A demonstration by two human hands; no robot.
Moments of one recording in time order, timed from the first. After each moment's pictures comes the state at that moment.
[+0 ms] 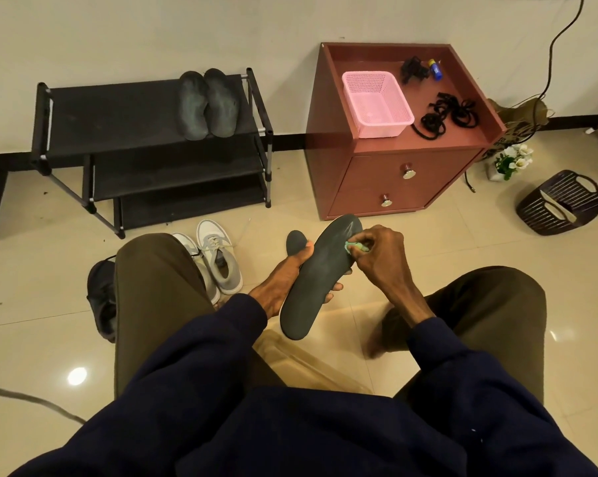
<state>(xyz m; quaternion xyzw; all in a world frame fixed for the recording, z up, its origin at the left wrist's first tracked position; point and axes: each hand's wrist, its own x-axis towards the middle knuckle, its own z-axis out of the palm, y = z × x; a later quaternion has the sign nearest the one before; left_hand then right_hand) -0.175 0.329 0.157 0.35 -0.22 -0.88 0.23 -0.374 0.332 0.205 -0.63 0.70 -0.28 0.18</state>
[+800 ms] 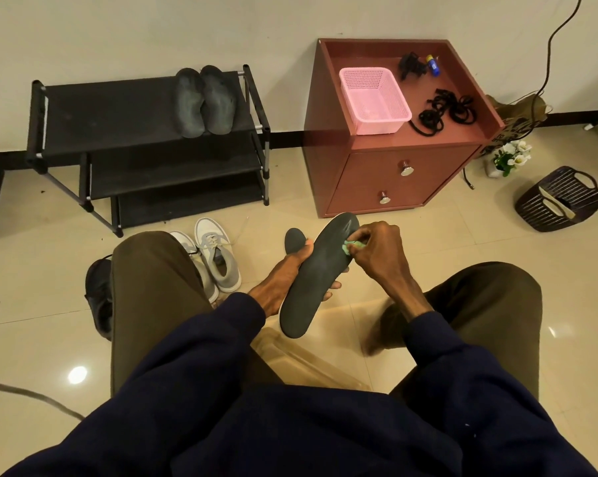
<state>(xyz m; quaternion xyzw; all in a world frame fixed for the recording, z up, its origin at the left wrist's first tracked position) -0.178 0.330 0.157 0.40 -0.24 -0.86 0.23 -0.374 0.328 0.211 -0.62 0.71 -0.25 0.21</state>
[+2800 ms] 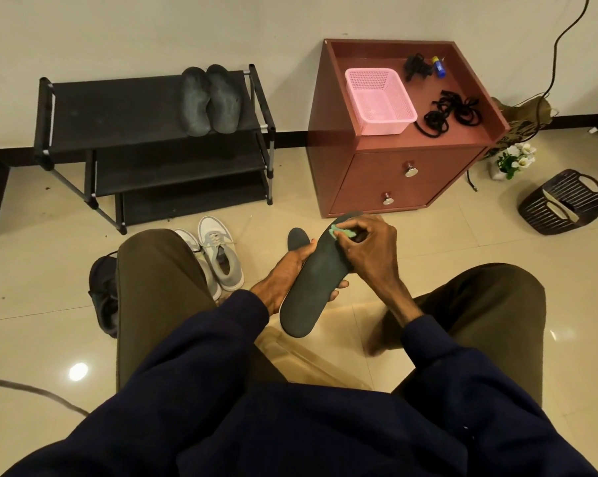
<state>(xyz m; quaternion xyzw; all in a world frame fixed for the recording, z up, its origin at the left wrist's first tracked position) -0.178 0.334 0.178 0.35 -0.16 -0.90 0.22 -0.349 0.329 0.207 -0.63 0.65 -0.39 0.17</state>
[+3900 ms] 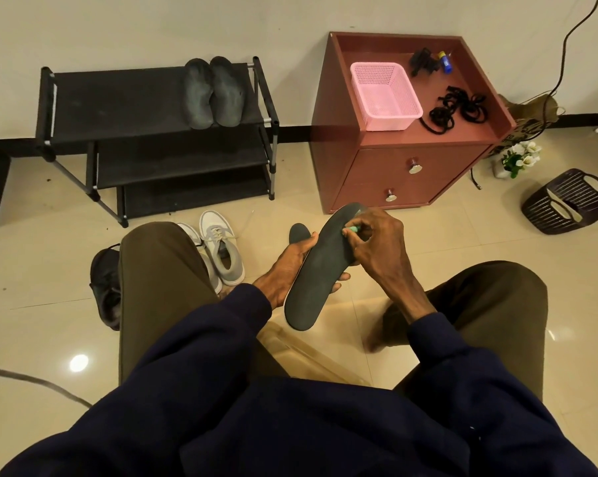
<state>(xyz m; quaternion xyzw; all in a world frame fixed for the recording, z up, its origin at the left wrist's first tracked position) -0.175 0.327 0.167 0.34 -0.17 -0.90 0.22 -0.359 0.327 0.209 -0.68 0.64 -0.33 0.13</state>
